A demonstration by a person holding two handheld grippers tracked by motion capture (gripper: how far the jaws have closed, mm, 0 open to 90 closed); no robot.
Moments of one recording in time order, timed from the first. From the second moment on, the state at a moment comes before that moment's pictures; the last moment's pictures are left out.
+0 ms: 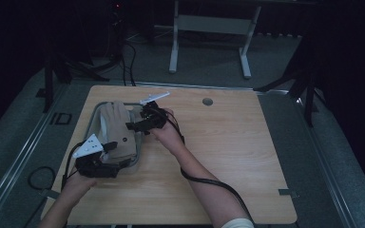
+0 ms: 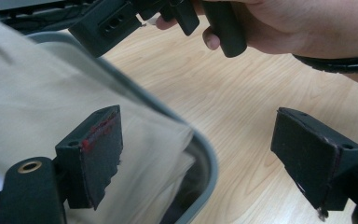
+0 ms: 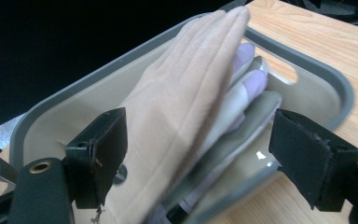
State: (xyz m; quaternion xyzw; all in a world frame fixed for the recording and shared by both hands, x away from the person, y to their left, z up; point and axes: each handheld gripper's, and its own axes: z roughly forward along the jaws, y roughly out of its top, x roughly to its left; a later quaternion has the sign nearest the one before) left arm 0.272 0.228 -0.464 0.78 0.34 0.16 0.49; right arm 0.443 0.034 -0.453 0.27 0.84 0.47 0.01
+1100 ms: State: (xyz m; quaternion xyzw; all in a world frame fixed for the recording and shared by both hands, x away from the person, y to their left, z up) left arm 0.269 0.133 -0.484 0.81 0.26 0.11 0.51; right arm 0.413 -0.077 -0.474 0.29 0.84 0.46 0.04
